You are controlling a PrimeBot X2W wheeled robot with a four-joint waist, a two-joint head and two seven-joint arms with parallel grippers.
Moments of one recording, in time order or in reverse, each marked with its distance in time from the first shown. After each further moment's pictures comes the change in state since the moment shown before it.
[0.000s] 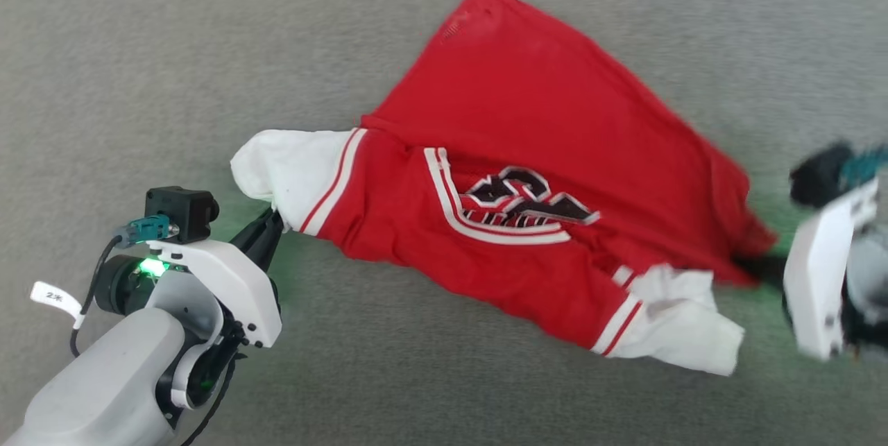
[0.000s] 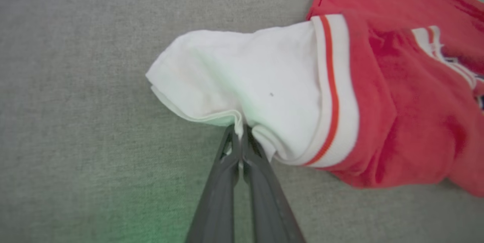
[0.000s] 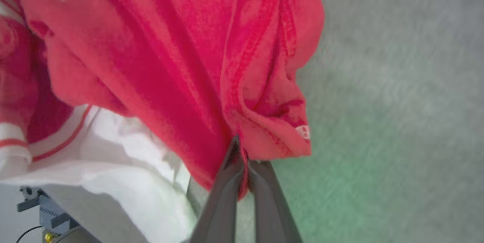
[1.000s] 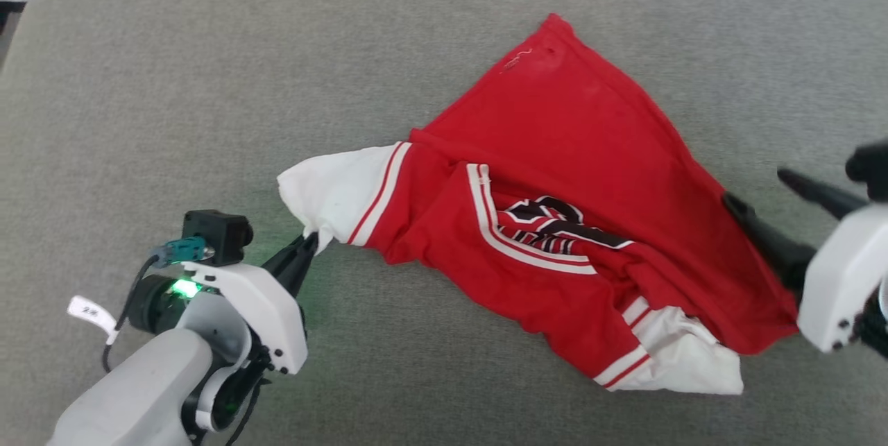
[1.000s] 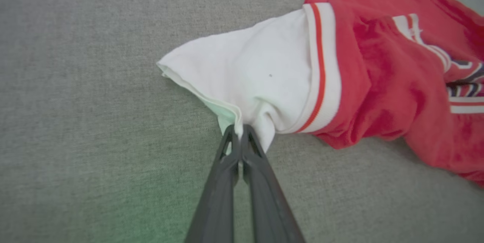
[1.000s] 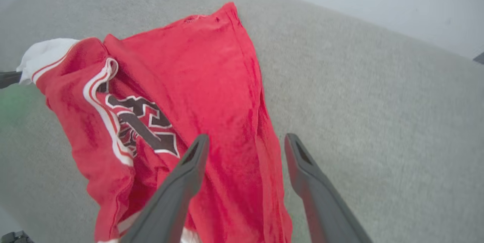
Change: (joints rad) left arm 0.036 -0.014 -0.040 -0.029 -0.002 -0.001 0.017; right arm 0.222 0.237 -0.339 -0.383 -0.278 0.000 -0.052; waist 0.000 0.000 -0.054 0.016
